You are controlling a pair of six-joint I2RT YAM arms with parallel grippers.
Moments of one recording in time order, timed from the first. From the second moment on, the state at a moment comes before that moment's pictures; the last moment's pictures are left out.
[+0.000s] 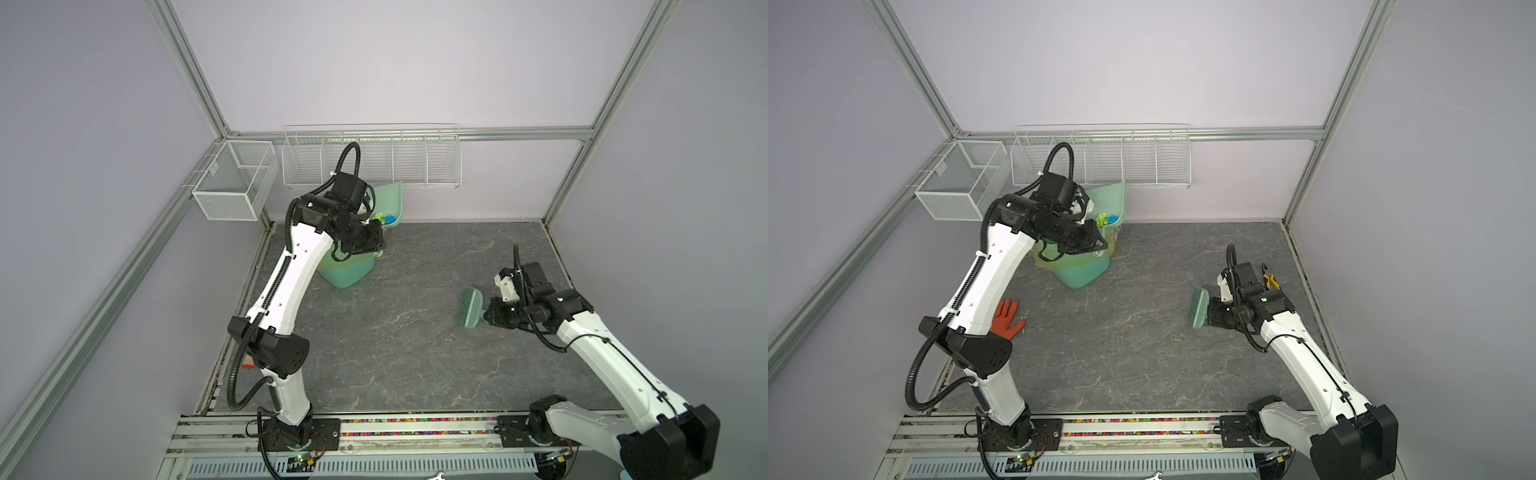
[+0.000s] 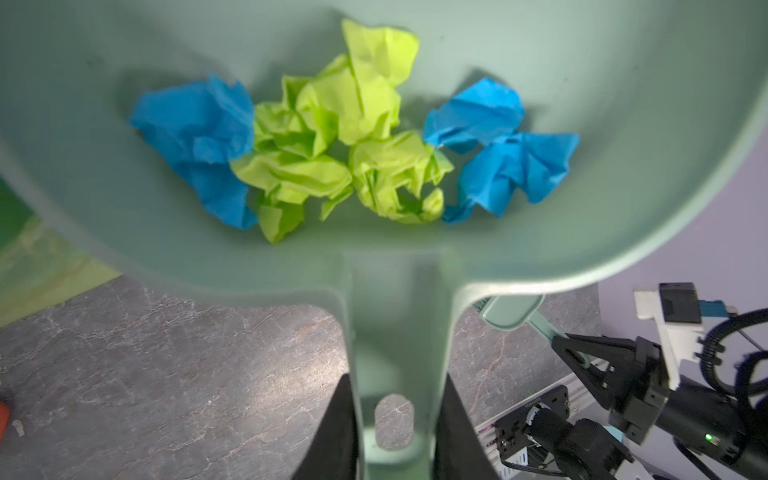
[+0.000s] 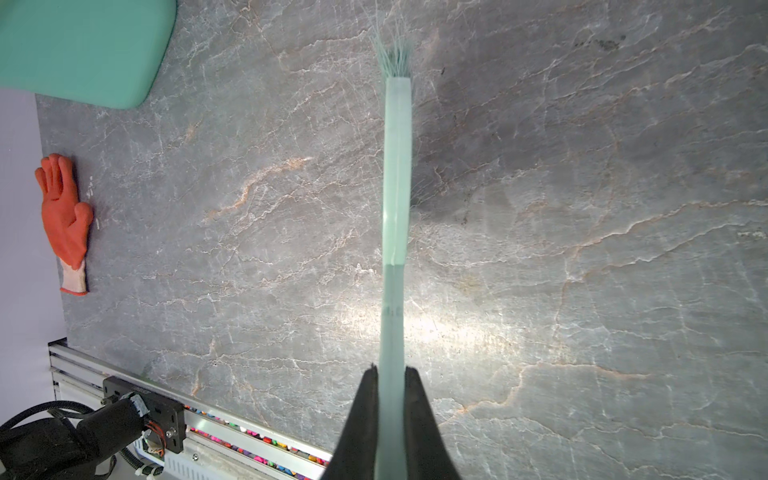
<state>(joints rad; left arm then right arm) -0.46 1.79 2.19 -1.37 0.29 -0.43 0.34 1.13 0.99 -0.94 -0.21 0.46</state>
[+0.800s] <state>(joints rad) -0.17 1.61 1.80 -1.01 0.72 -0.60 0.36 1.13 0.99 -0.93 -0.21 0.47</state>
